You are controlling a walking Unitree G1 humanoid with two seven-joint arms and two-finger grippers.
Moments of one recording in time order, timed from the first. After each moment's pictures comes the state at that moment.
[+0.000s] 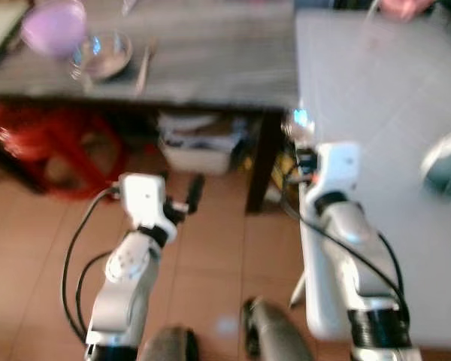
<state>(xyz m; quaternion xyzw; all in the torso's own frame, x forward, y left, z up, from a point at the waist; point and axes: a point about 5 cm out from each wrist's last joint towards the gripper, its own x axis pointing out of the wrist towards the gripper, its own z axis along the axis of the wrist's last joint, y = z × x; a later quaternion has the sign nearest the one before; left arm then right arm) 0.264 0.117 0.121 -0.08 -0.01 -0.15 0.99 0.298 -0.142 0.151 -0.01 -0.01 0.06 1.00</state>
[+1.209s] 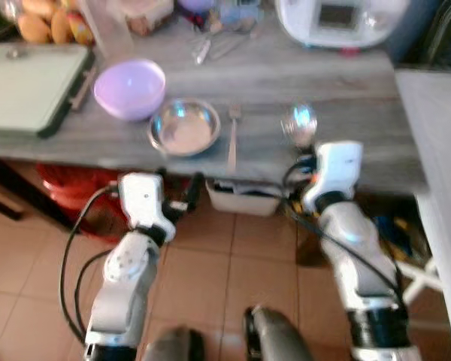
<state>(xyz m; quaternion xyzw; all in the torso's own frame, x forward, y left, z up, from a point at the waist) 0.263 0.120 0.127 -0.07 -0.03 -0.15 0.99 0.300 -0.142 0.155 -0.02 -0.03 0.05 1.00</state>
